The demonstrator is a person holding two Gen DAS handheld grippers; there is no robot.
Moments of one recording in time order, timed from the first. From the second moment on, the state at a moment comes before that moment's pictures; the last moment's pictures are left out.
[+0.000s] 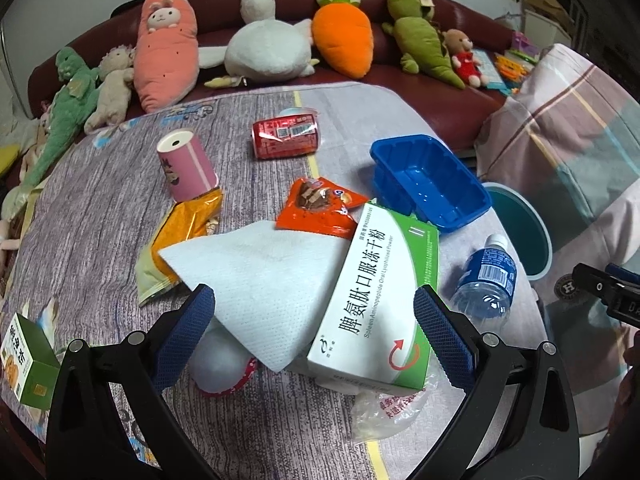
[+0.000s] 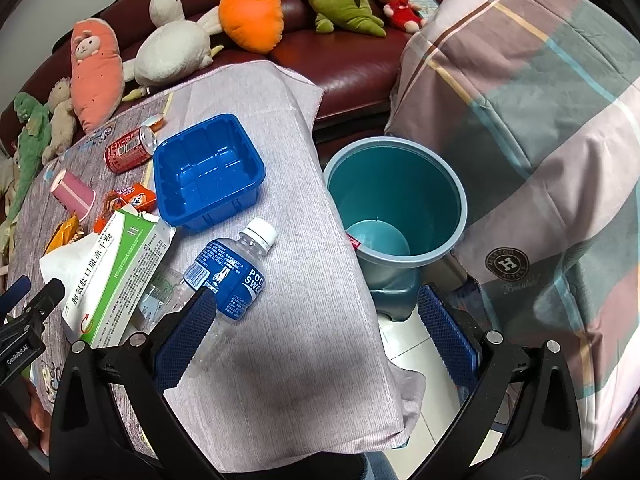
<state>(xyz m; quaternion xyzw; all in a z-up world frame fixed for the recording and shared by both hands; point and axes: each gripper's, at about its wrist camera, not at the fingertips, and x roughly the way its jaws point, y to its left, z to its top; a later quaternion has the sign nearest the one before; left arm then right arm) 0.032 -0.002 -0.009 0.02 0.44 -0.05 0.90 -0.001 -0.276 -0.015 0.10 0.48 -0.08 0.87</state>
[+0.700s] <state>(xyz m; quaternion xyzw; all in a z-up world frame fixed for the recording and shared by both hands) 0.056 -0.029 -0.023 0.07 0.49 -0.12 0.86 0.010 -0.293 -0.031 0.13 0.50 -0.07 0.86</state>
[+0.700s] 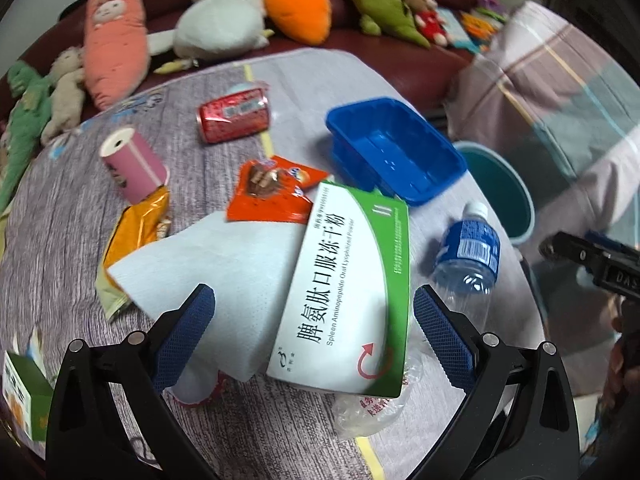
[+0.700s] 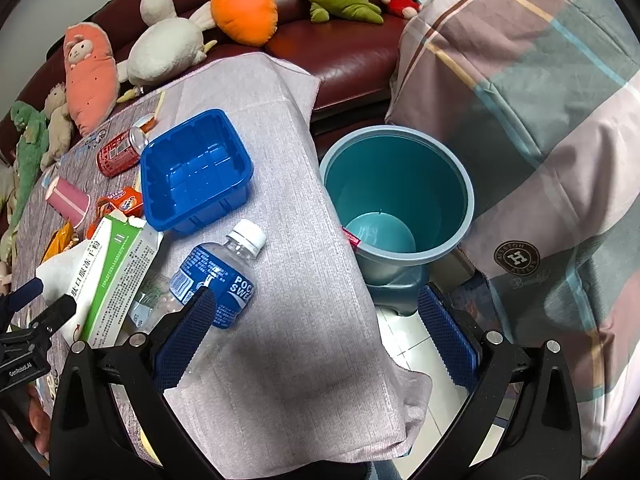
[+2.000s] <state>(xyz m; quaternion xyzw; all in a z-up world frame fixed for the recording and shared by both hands) 0.093 0.001 -0.053 0.00 0.52 -0.18 0.83 0.073 -0.235 -0.086 0.20 0.57 0.05 0.80</state>
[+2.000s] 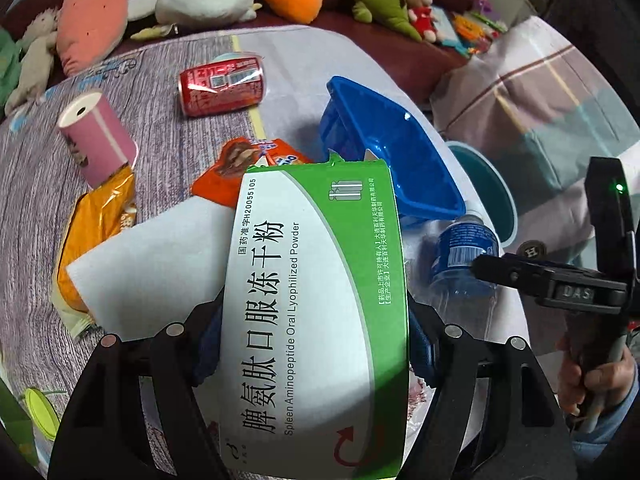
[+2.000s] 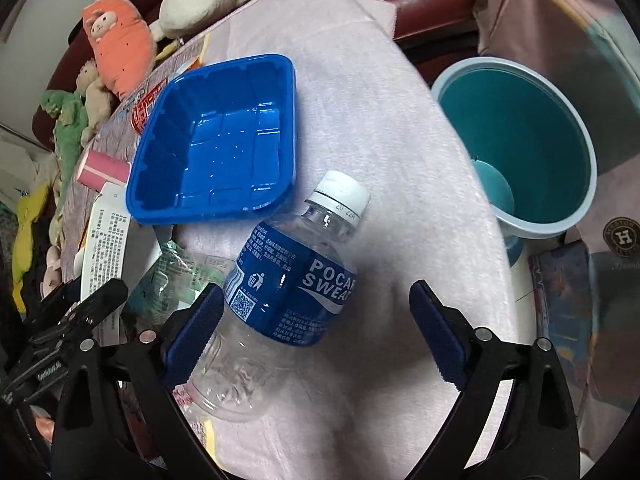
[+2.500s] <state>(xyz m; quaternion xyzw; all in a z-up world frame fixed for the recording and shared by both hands) 0.079 0.016 -0.063 0.02 0.54 -0.17 0.82 0.078 -0.207 -0.088 0.15 0.57 0.05 0.81</state>
